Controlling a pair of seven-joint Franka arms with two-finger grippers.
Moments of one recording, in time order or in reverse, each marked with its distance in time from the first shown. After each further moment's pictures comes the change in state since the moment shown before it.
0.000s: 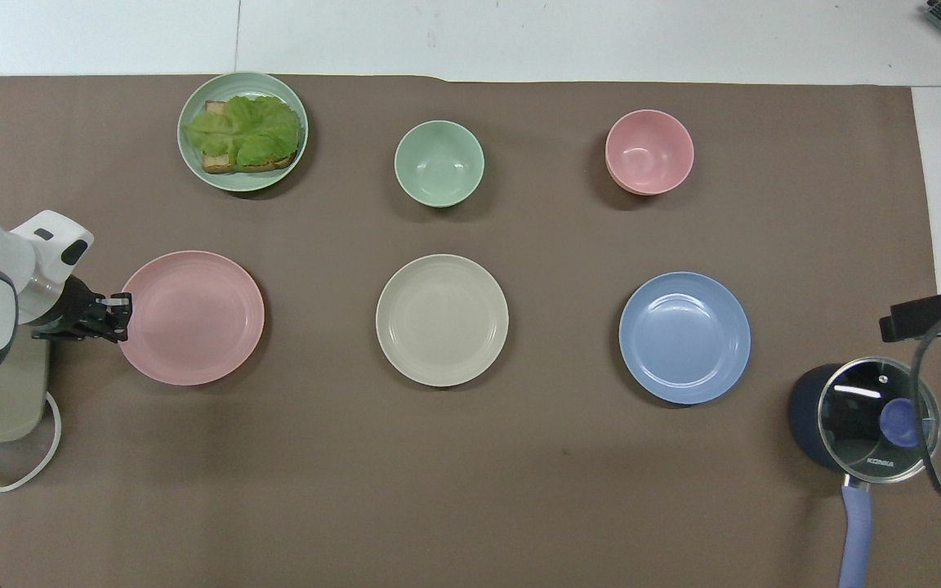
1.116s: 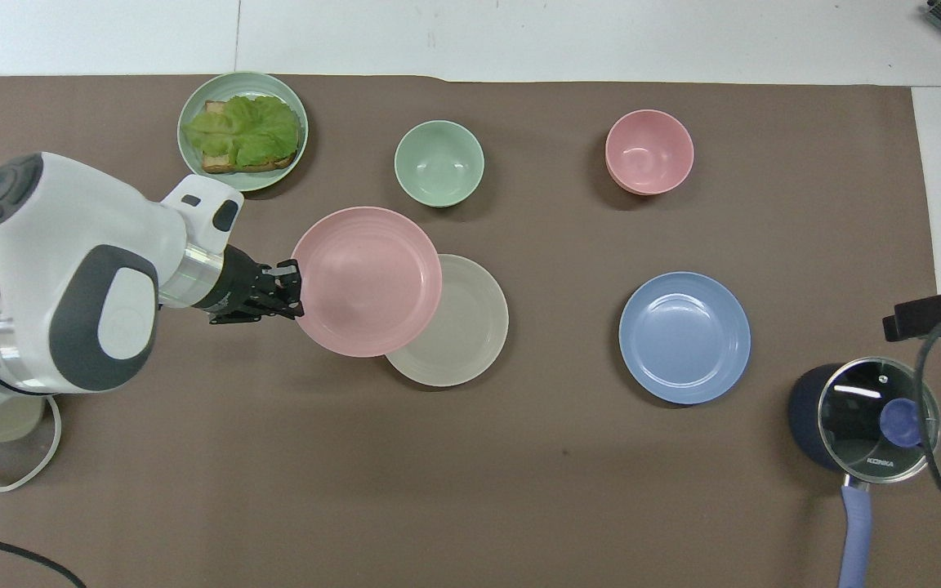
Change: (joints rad) left arm -0.346 -0.054 -0.032 0.056 -0.368 0.049 -0.305; right arm -0.001 0.000 -0.006 -0.001 0.000 0.001 0.000
